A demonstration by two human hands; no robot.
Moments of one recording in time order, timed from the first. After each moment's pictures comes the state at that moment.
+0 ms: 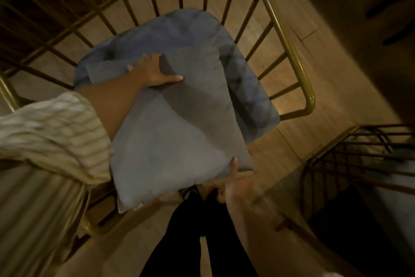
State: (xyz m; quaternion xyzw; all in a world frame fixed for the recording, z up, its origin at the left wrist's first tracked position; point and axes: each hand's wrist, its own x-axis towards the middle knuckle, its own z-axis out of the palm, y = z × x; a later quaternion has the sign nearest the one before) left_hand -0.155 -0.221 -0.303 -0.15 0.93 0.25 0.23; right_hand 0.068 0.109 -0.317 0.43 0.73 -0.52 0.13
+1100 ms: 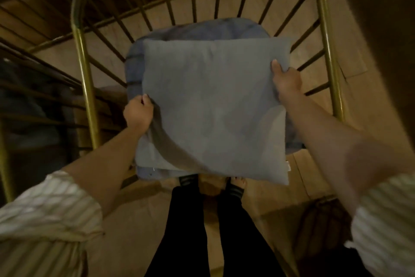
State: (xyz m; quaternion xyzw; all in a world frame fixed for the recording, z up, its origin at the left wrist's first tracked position) left_hand 0.047 -0.208 -0.274 -0.54 0.80 0.27 0.02; right_hand -0.227 0.044 -0.238 0.12 0.88 -0.41 0.22
